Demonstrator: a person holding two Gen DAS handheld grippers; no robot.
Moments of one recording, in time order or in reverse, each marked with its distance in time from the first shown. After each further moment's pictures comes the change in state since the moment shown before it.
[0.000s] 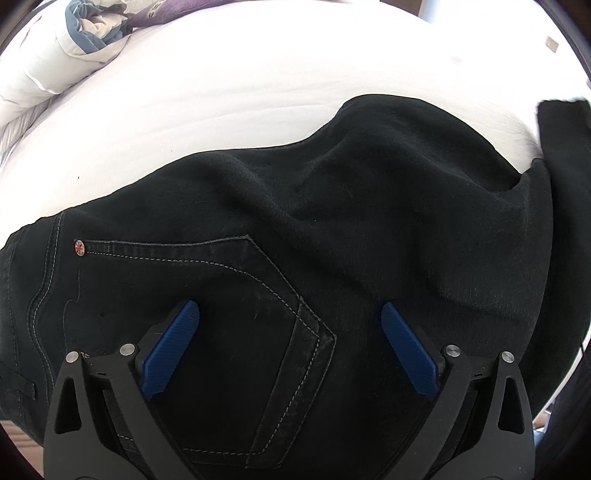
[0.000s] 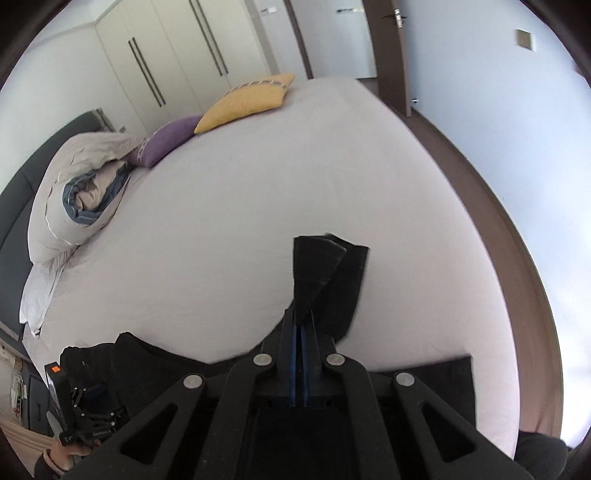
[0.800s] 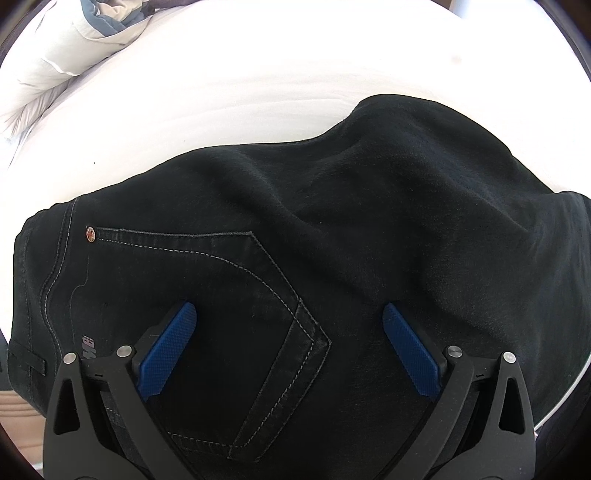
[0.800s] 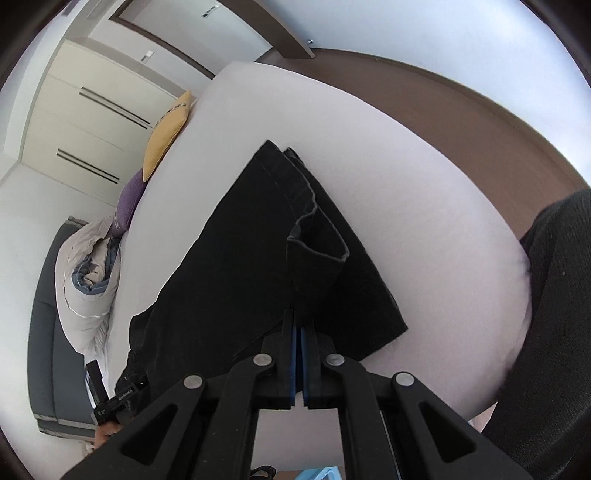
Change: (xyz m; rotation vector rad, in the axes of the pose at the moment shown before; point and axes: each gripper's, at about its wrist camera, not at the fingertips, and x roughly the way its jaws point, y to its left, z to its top) left arm -0.002 -0.018 0.033 -0.073 0.077 0.084; right arm -0.035 -0.140 -0.177 0.558 0.083 0.139
